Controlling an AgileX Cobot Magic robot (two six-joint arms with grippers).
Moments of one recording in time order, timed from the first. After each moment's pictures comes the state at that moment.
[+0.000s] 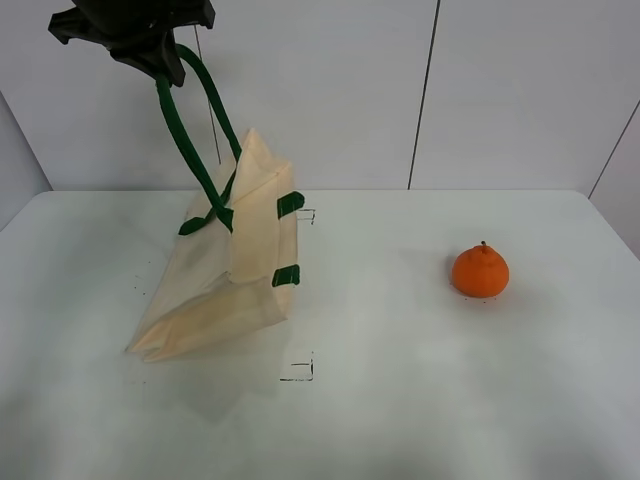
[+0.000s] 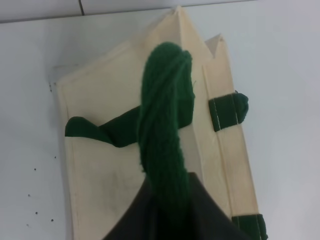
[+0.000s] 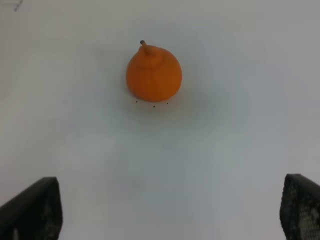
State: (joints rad) left arm -0.30 1.87 -2.10 0.02 1.18 -0.19; right arm 0.01 0.53 -0.63 0.03 0.88 0.00
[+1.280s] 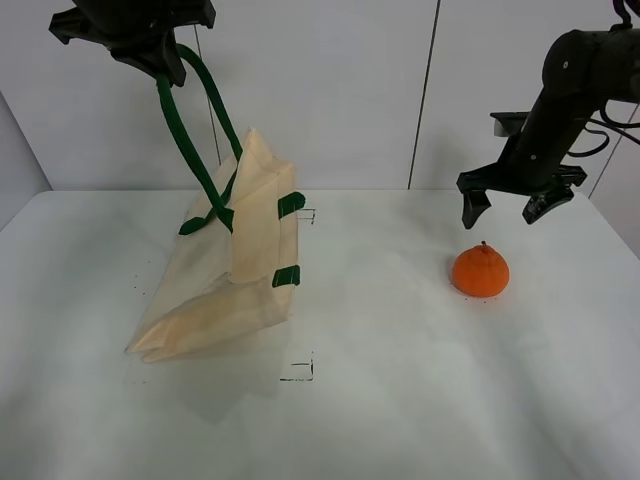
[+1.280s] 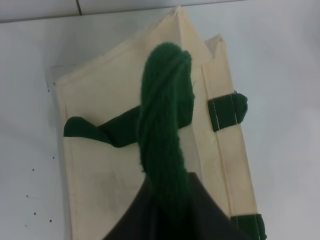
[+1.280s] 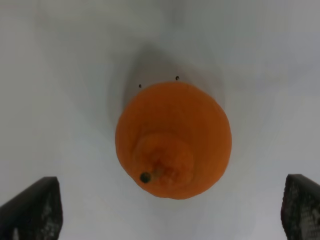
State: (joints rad) left arm -0.30 1.87 -2.10 0.02 1.18 -0.19; right arm 0.07 2.03 -1.67 0.02 1.12 0.03
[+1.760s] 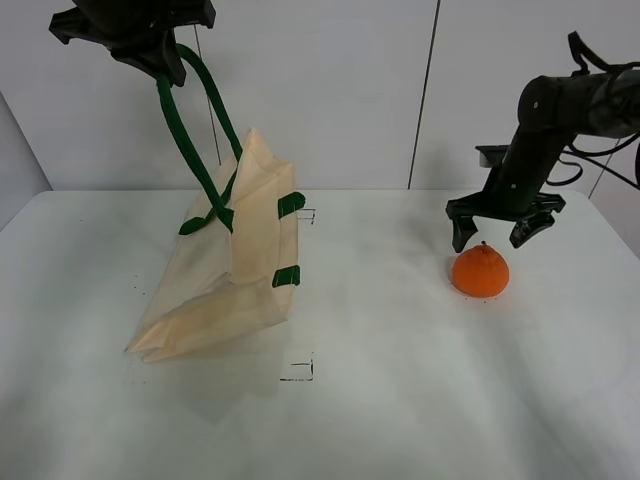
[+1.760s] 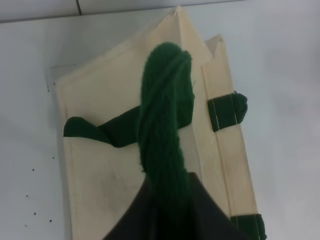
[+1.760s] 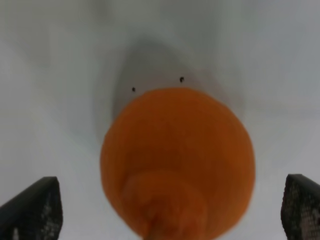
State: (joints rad) left arm -0.30 1.87 -2.10 0.02 1.18 -0.19; right arm 0.07 2.16 -1.67 0.02 1.07 0.03
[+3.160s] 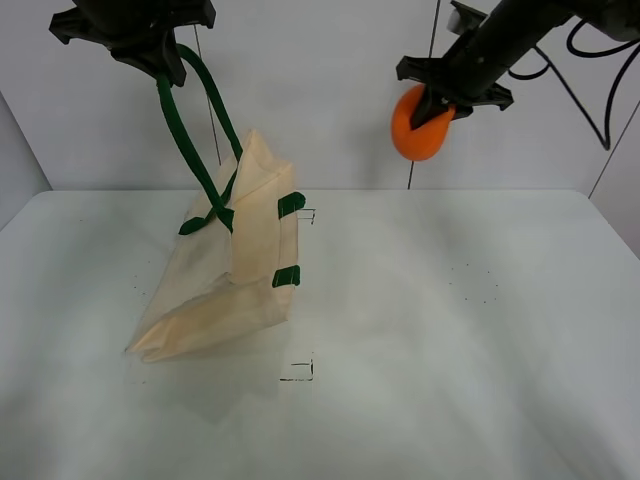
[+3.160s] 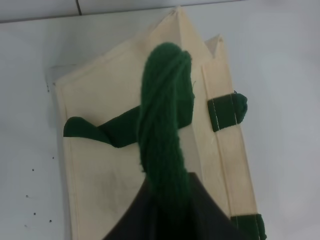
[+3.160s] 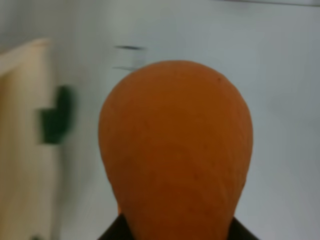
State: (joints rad) left arm -0.30 1.87 -2.10 0.02 1.18 -0.19; right arm 0.19 2.15 -2.19 0.36 1.21 0.05
